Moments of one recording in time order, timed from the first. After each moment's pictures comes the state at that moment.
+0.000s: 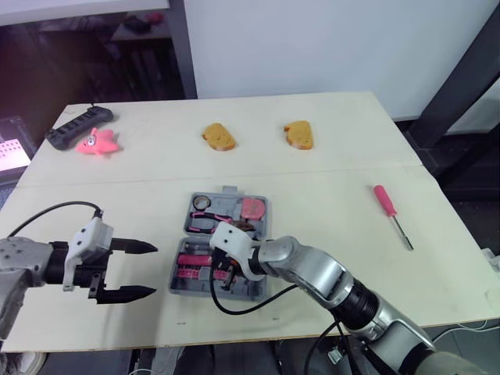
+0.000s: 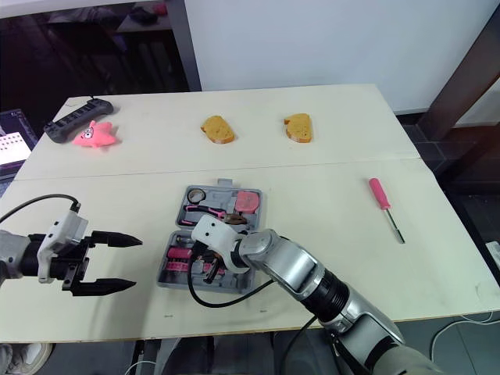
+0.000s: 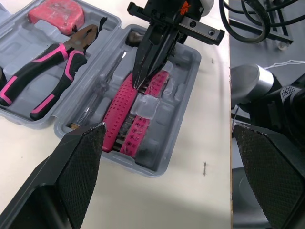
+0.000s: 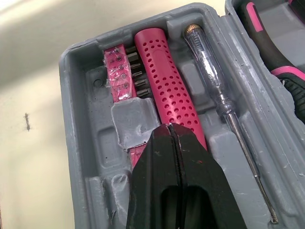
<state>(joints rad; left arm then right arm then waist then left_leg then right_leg) 0.05 1.00 0.25 -0.12 -0.54 0.26 -1.48 -0.59 -0.25 0.68 -0.23 0.26 1.03 0.46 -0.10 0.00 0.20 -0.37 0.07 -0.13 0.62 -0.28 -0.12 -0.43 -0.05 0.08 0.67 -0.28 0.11</state>
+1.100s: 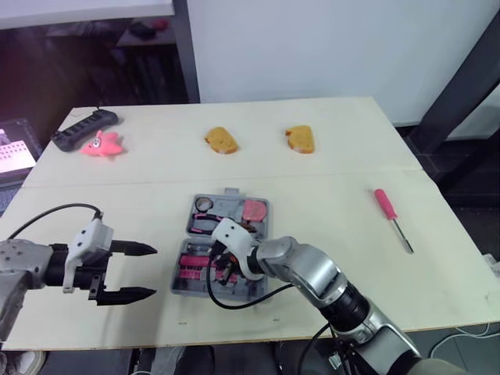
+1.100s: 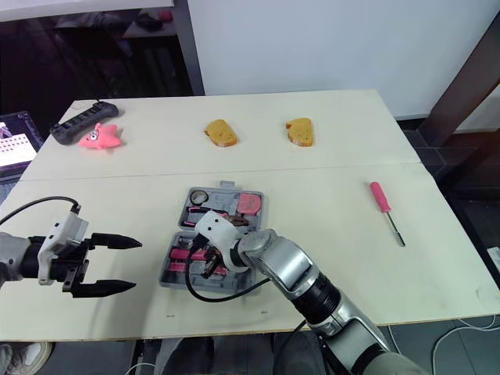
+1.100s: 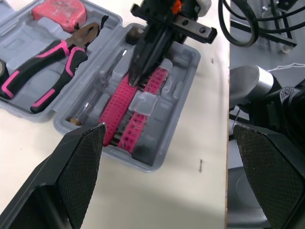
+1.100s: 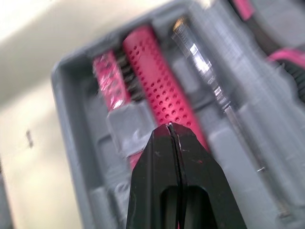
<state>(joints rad) 0.07 1.00 0.25 -0.12 -0.54 0.27 -1.47 -0.53 -0.15 0.59 -0.16 0.21 1.22 0.45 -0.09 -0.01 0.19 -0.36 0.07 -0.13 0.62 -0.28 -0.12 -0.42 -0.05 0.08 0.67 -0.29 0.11</state>
